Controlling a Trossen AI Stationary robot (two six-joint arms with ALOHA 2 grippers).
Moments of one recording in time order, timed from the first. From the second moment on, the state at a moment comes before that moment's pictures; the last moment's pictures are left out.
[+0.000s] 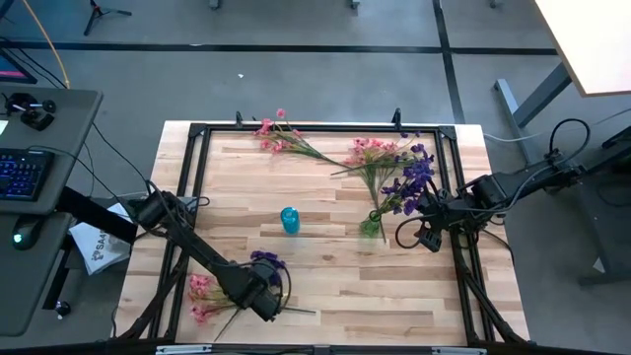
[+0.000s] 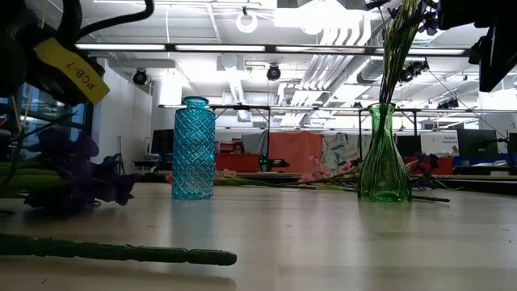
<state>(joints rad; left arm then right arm) -0.68 1.95 1.26 -0.94 -0.01 -1.57 0.38 0.90 0.88 -1.16 0.10 0.89</state>
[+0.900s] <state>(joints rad) -0.50 1.15 1.26 -0.54 -0.66 -0.68 0.38 0.80 1.13 -1.05 0.16 0.89</state>
